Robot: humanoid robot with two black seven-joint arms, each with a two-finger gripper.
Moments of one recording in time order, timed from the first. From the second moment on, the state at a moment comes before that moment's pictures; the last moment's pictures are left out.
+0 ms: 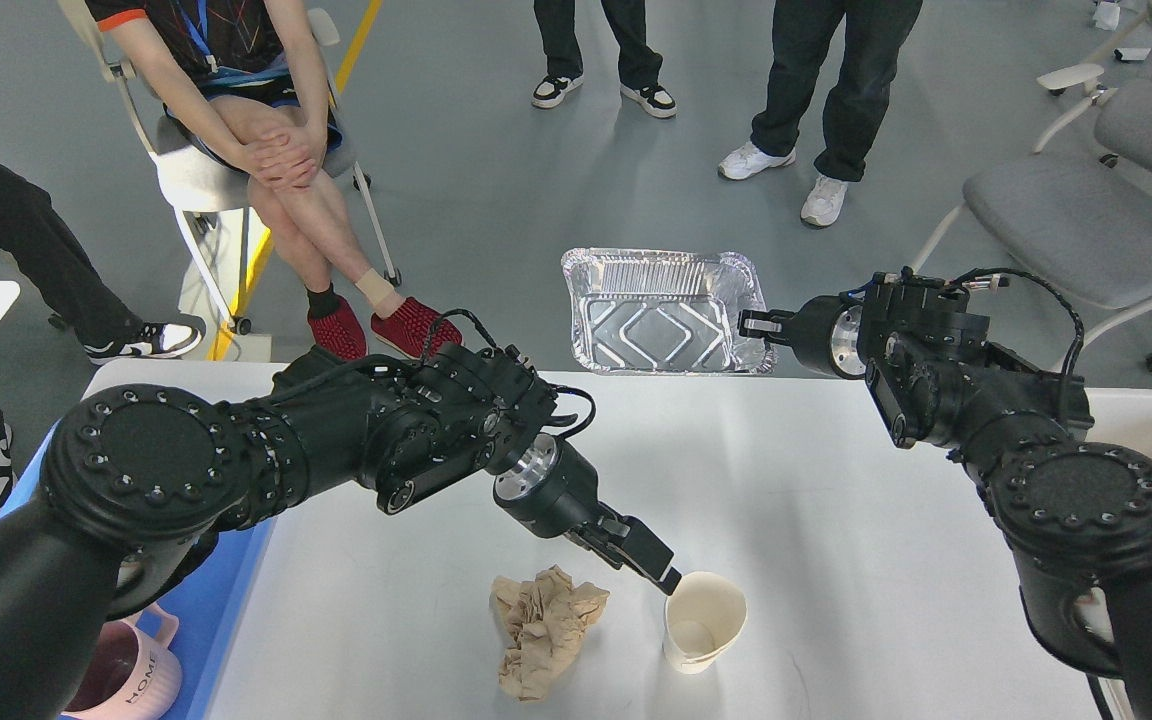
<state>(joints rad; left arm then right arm) -1.26 -0.21 0.46 -0.51 1.08 -0.72 -0.65 1.06 0.08 -0.19 -0.04 -0.95 0.33 0.47</state>
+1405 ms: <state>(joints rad) -1.17 -0.24 0.43 -0.44 0.98 -0.62 -0.58 1.06 0.07 -0.19 -0.04 -0.95 0.32 0.47</state>
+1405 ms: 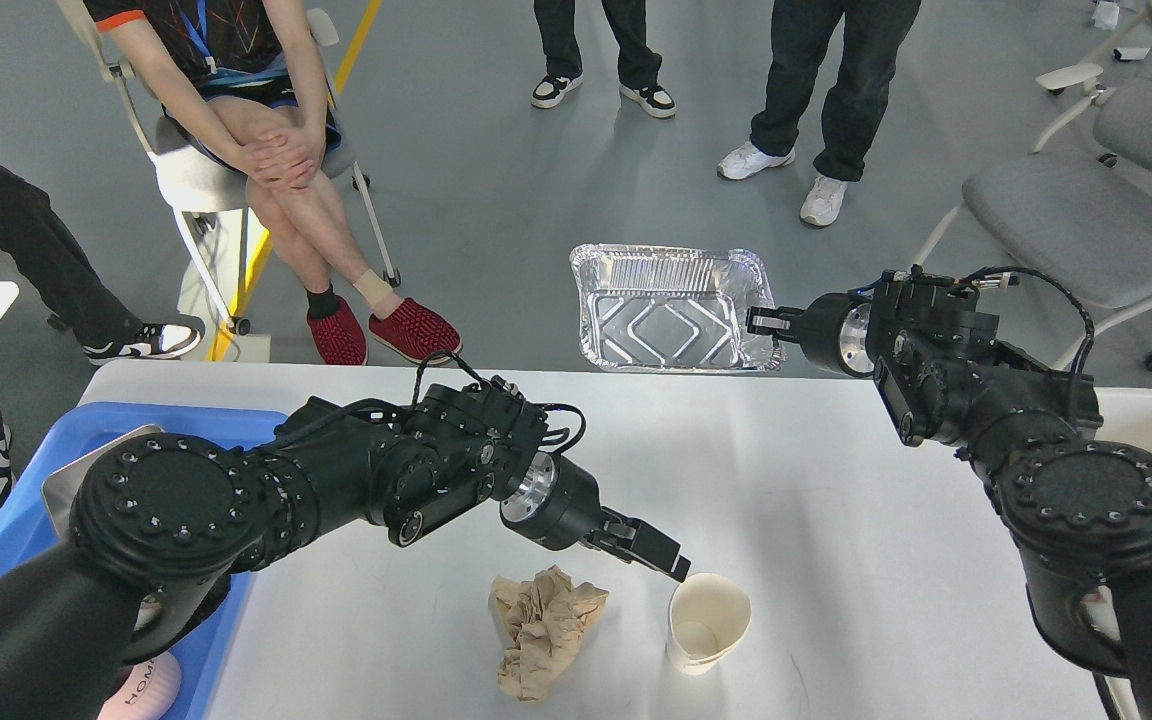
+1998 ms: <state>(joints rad) -1.14 -0.24 0.37 -0.52 0.97 -0.62 -0.58 1.06 0.04 -0.19 -0.05 -0.95 0.32 0.47</state>
